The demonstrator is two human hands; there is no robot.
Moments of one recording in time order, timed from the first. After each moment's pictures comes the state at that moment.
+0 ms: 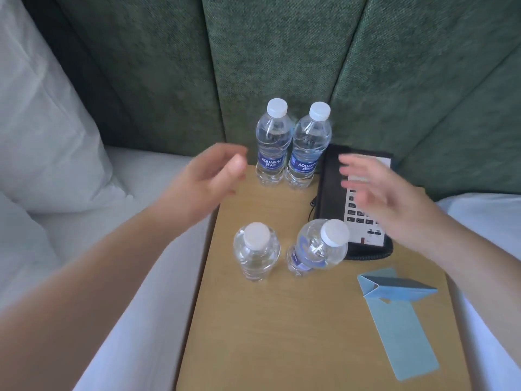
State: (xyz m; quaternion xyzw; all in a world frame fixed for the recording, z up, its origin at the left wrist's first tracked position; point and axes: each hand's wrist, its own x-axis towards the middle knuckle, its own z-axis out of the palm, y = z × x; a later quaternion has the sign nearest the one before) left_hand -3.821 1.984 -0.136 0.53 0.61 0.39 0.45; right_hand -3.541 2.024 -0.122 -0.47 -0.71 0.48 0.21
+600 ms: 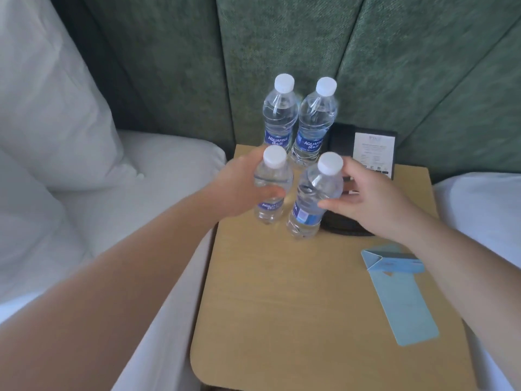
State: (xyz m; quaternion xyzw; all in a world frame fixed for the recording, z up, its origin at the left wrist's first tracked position) left_hand -3.793 1.983 -0.169 0.63 0.64 0.24 0.36; right_hand -3.558 2.003 -0.156 -0.47 -0.75 0.43 0.19
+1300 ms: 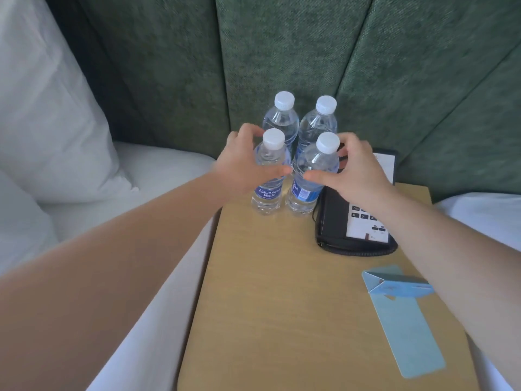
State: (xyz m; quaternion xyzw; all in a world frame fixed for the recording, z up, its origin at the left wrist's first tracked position) left_hand -3.798 2.038 -0.174 0.58 0.70 0.29 0.31; right_hand -3.587 2.070 -0.168 -0.57 -0.71 0.34 0.23
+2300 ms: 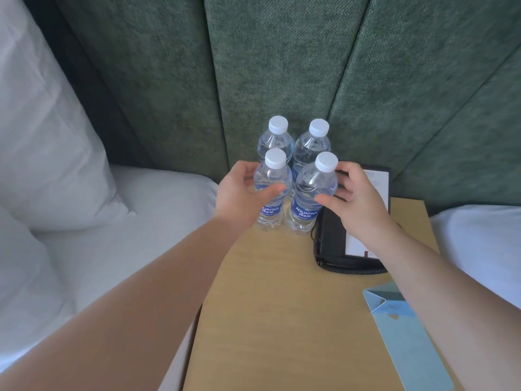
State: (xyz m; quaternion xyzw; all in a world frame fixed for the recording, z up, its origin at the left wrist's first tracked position) left_hand -3.784 2.032 -0.200 0.46 0.68 0.44 0.36; right_hand -3.579 2.056 -0.180 -0.54 -0.63 0.46 0.33
